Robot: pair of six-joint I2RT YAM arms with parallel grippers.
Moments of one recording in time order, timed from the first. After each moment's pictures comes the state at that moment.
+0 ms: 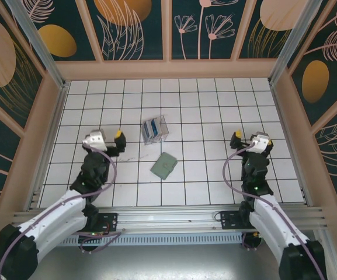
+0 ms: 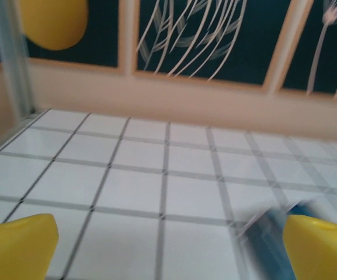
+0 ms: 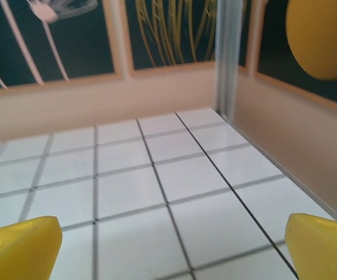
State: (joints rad) left arm -0.50 0.76 0.09 0.59 -0.54 -0.14; right arm 0.13 0.69 0.06 0.55 0.36 0.08
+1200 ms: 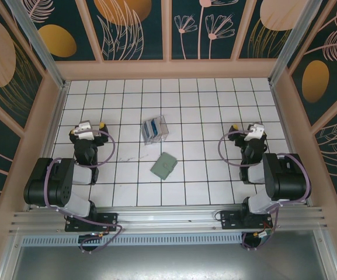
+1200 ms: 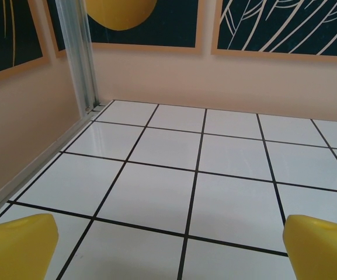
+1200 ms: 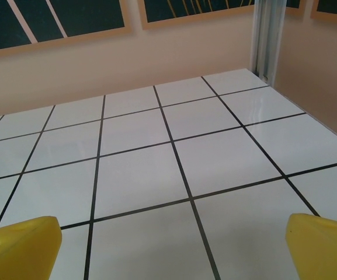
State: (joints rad) left arm -0.03 1.53 0.23 1.20 -0.22 -0.07; right arm -0.01 1.53 0.20 1.18 0.11 0.13
